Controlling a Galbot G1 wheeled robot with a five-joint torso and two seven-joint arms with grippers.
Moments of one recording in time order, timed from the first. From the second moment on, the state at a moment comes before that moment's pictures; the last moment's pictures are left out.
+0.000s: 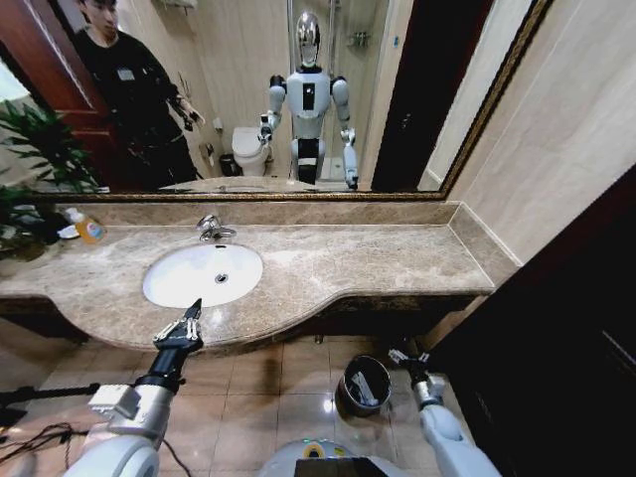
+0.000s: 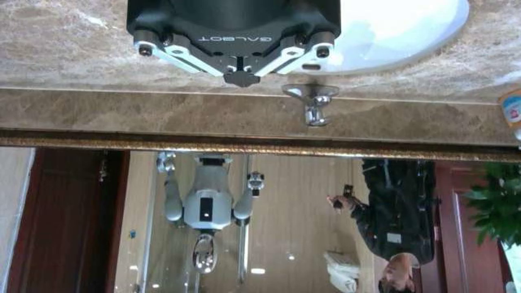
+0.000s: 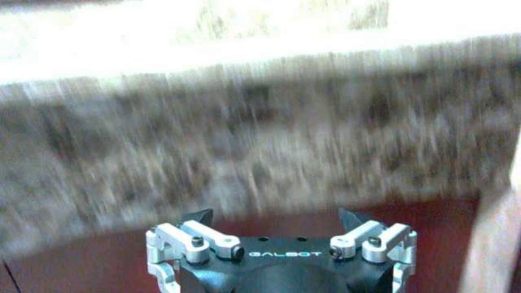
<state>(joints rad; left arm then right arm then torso) 1.83 -1.36 -0.81 -2.47 -0.37 0.17 0.05 -1.39 1.23 0.55 1.42 0.45 0.32 -0.07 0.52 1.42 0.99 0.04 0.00</state>
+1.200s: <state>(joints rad) 1.83 -1.36 -0.81 -2.47 -0.37 0.17 0.05 -1.59 1.14 0.81 2.14 0.54 0.00 -0.05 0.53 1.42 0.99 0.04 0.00</state>
